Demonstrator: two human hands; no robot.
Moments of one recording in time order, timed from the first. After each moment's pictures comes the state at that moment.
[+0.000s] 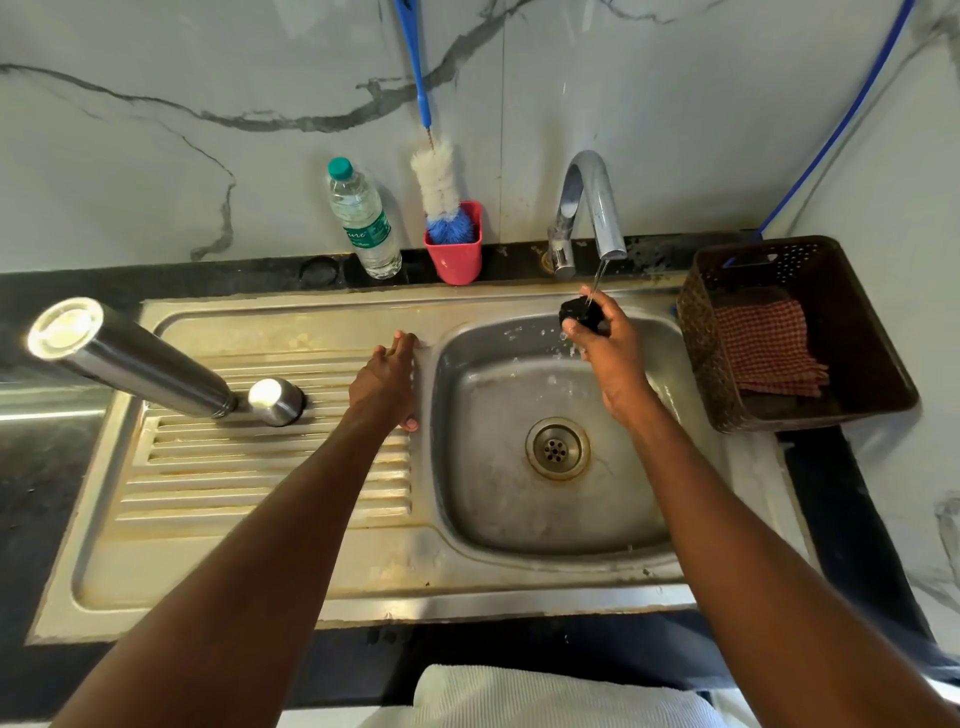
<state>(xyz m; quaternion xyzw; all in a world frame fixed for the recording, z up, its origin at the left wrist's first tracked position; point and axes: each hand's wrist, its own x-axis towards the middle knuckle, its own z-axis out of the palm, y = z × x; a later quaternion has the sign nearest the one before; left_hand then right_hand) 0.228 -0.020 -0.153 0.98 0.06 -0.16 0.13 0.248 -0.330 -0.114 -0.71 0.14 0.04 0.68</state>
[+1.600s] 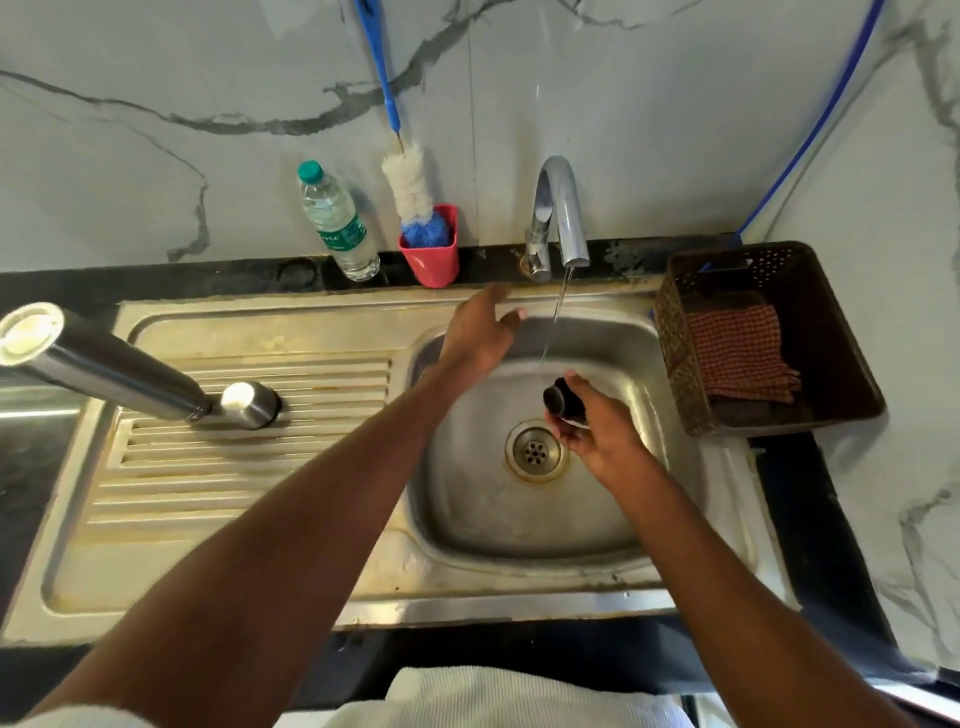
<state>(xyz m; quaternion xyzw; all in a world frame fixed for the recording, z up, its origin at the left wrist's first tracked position) 0.272 -0.176 -0.075 0.91 0.04 -0.08 0.41 0.179 -0.344 -0.106 -0.54 0.35 0.13 0.76</state>
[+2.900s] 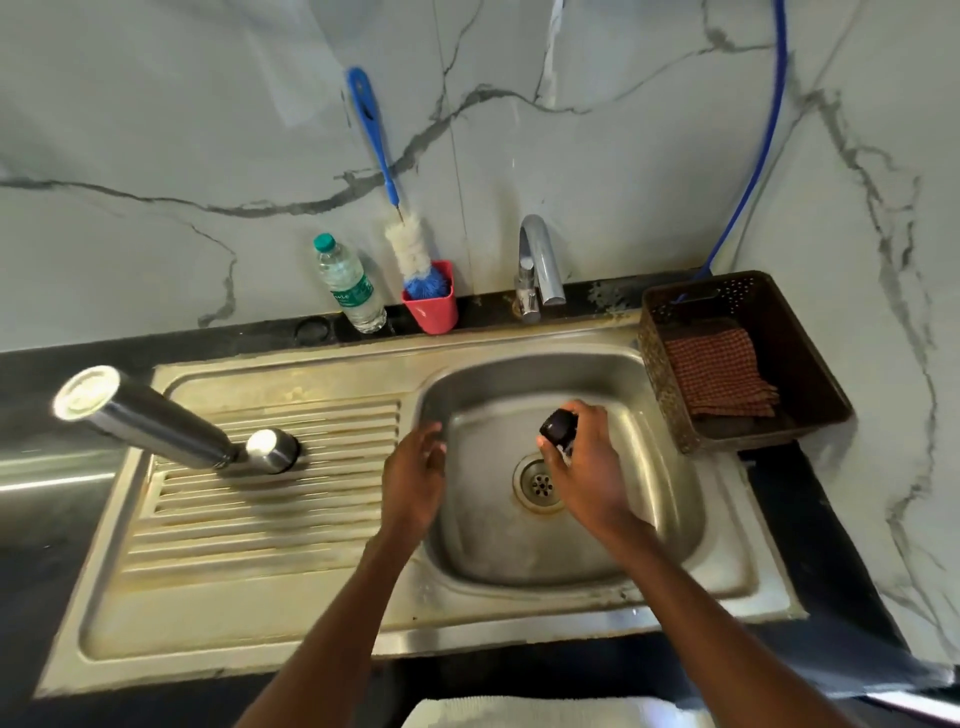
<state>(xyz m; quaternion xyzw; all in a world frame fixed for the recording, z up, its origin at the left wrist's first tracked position) 0.133 -0.105 -0.120 0.89 0.14 0.02 0.44 0.134 -0.341 -0.114 -0.91 0.03 -0.03 0.42</state>
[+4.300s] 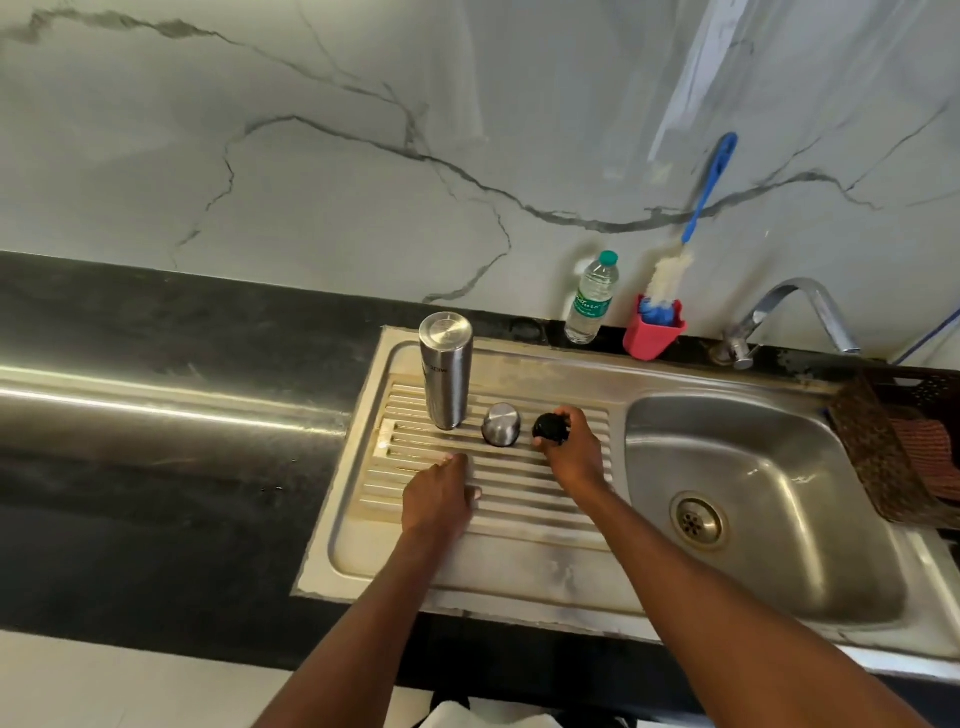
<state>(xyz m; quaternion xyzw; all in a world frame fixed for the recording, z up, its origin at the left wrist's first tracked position) 0.052 0.200 -0.144 0.98 0.07 -0.03 0.18 0.146 0.001 -0.120 -0.88 0.08 0.07 0.46</state>
